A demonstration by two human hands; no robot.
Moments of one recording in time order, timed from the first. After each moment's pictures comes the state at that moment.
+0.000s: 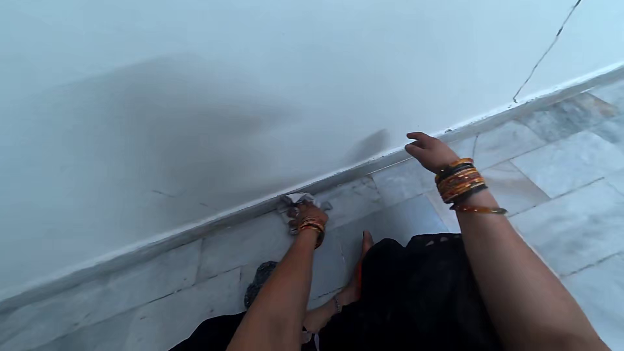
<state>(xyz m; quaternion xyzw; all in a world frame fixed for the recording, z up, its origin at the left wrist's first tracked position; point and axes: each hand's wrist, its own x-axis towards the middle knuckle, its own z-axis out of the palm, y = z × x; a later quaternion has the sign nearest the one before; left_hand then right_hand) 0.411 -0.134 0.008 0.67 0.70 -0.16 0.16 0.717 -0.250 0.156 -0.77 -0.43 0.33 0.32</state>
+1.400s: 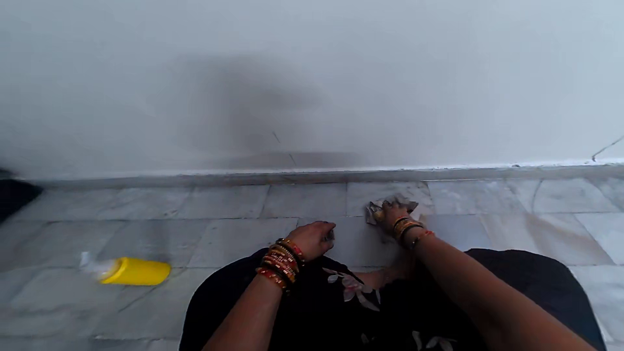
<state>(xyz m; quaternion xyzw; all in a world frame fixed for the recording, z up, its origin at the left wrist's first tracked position) 0.199 -0.228 0.155 0.79 0.48 -0.23 0.31 0.460 -0.215 0.018 -0.73 -0.60 0.31 -0.09</state>
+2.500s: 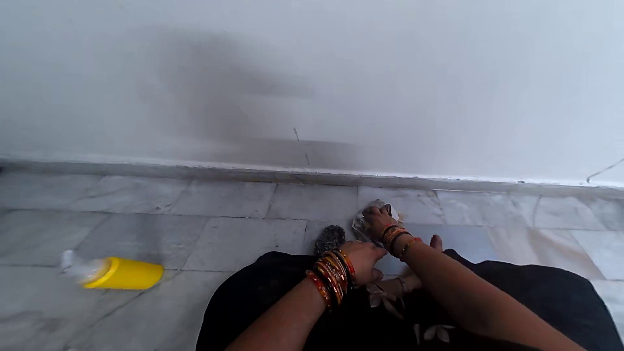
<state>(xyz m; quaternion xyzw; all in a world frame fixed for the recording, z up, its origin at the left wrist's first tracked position) 0.235 -0.244 0.153 0.85 0.28 -0.26 0.36 0.390 -0.189 0.009 -0.66 -0.69 0.27 -0.12</state>
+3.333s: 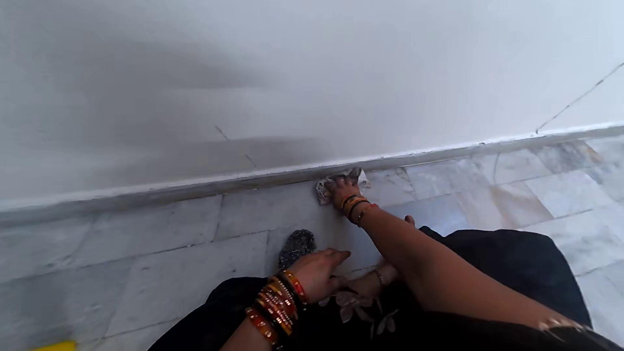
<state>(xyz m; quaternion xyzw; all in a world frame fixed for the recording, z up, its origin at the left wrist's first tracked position) 0.228 -0.227 0.130 0.82 0.28 -0.29 0.40 0.395 -0.184 0.047 -0.62 -0.77 0.07 0.09</state>
